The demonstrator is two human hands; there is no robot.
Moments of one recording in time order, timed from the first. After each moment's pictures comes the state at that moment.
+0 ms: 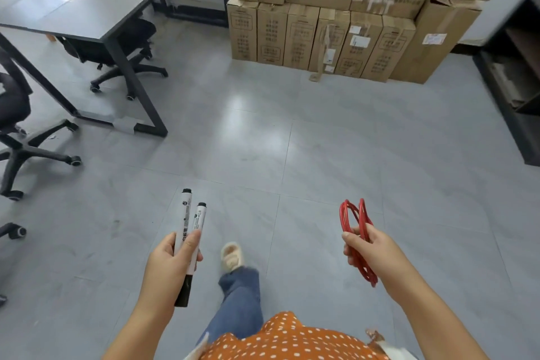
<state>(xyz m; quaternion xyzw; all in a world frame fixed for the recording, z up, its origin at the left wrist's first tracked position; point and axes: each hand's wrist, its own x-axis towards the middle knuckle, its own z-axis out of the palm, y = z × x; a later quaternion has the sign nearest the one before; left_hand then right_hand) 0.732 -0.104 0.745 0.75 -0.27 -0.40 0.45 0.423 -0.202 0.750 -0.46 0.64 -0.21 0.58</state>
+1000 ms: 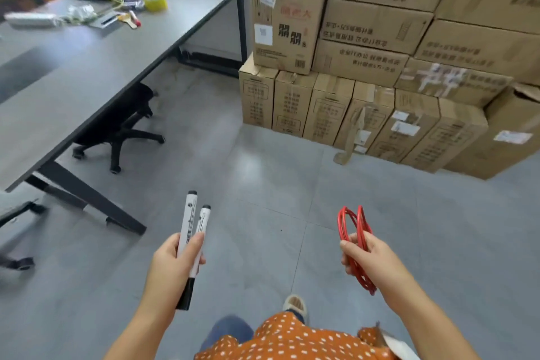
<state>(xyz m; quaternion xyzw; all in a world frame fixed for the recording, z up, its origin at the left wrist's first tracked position) 0.842 -0.744 0.750 0.77 -0.24 -0.35 0.48 0.554 -0.868 0.748 -0.50 0.60 -0.20 0.59</state>
